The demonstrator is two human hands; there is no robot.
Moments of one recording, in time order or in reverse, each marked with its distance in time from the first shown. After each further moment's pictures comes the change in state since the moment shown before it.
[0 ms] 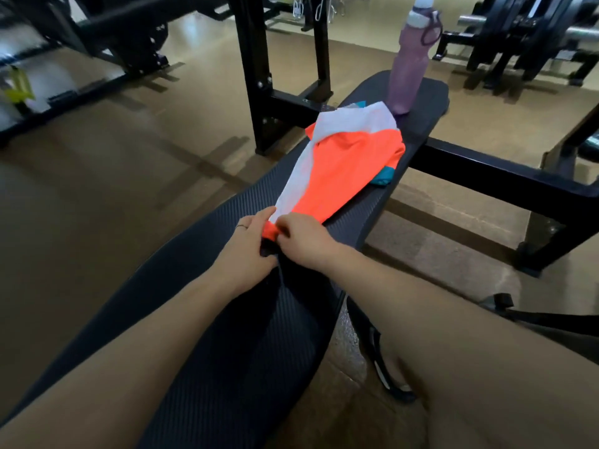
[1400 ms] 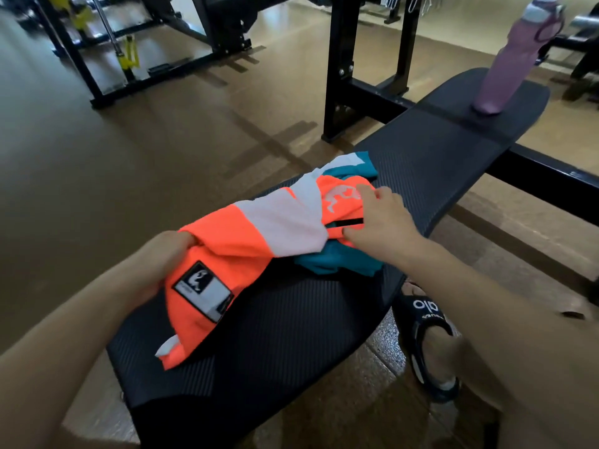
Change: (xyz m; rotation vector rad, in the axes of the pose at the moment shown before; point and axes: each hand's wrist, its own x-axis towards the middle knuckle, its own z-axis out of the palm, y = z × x) left_hand -0.155 -0.110 -0.113 -0.438 0.262 -0.706; right_hand -0.059 -0.040 -0.011 -0.228 0.043 0.098
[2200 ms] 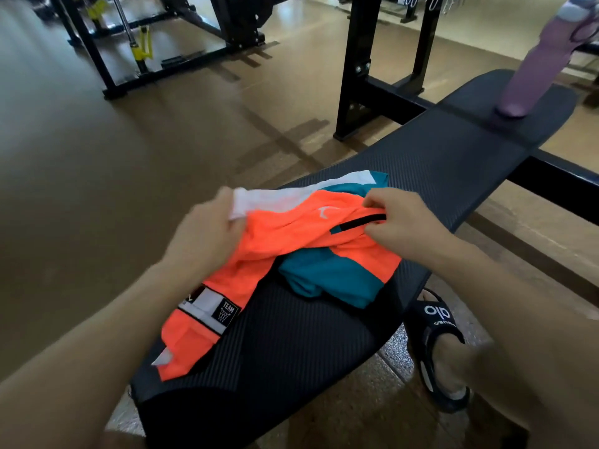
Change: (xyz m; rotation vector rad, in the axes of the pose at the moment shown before) left_hand 0.004 0.016 0.029 0.576 0.325 0.702; right_hand 0.004 0.000 -0.010 0.217 0.071 -0.280
